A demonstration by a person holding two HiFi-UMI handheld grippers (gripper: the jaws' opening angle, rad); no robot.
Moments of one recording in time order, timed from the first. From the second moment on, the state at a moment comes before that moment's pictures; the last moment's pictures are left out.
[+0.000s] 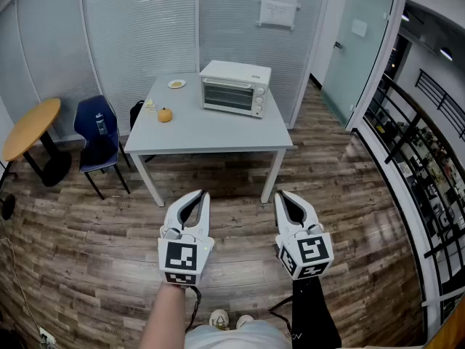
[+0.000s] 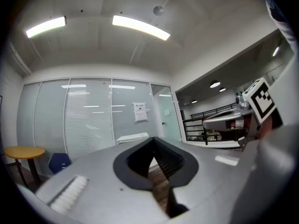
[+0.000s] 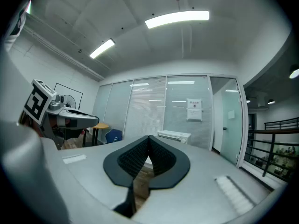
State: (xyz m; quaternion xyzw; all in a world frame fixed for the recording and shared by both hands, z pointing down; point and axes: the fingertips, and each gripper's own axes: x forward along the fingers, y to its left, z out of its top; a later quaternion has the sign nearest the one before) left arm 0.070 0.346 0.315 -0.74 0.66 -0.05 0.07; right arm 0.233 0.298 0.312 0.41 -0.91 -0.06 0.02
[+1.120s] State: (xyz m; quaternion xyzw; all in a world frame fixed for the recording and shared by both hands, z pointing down) left arm 0.007 0.277 0.315 -0.74 0.66 -0.04 0.07; right arm 0.178 0.235 0.314 0.41 -0.91 -0.07 -0.01
